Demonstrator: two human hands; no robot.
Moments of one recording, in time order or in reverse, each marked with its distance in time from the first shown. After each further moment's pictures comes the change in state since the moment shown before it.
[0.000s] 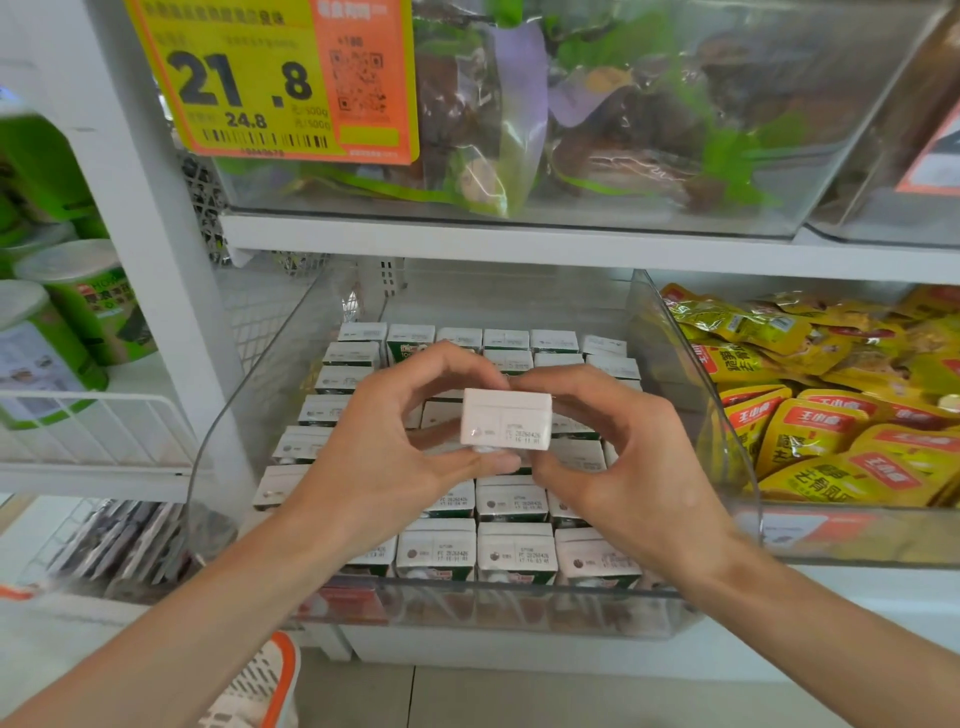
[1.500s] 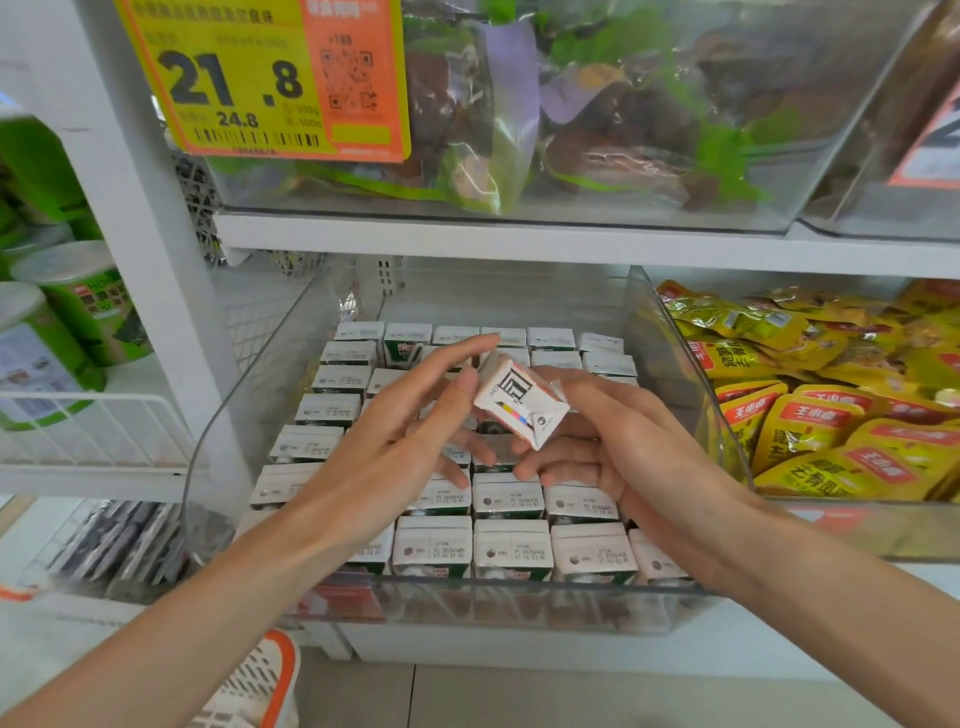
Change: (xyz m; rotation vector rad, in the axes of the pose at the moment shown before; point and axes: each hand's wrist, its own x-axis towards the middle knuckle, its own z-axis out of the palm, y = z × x) left_hand 0.000 -0.007 0.005 -0.176 -0.044 -0.160; right_hand 0.014 -0.011 -0.006 0.553 -0.068 0.647
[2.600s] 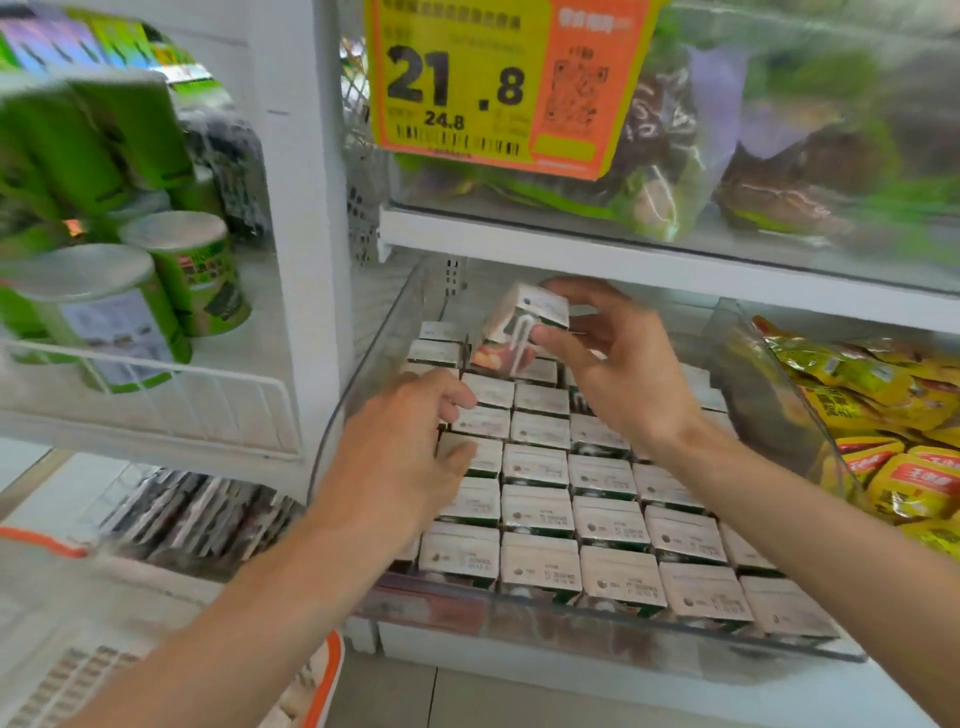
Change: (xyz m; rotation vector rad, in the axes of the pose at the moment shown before) left_hand -0.012 -0.022 -0.059 0.681 0.296 -0.128; right_hand 0.098 -0.017 0.049 -0.665 0.157 -0.594
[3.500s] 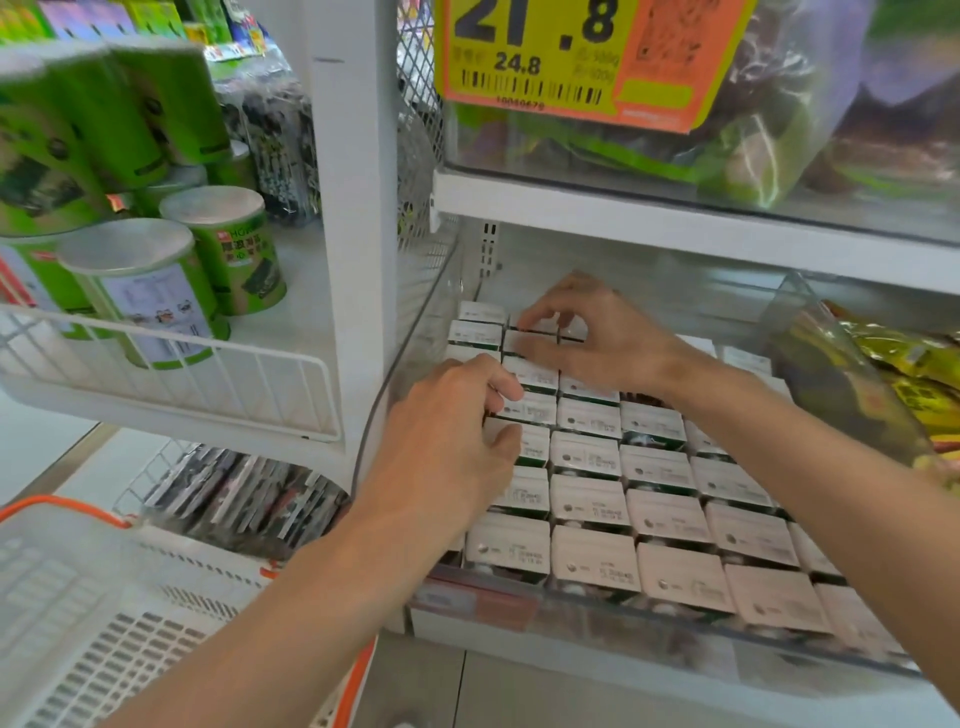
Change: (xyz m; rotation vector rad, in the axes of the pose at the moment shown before) left_hand -0.001 0.002 0.000 0.004 0.017 -0.024; right_hand 0.048 0.024 0.032 -0.363 -0.406 -0.058
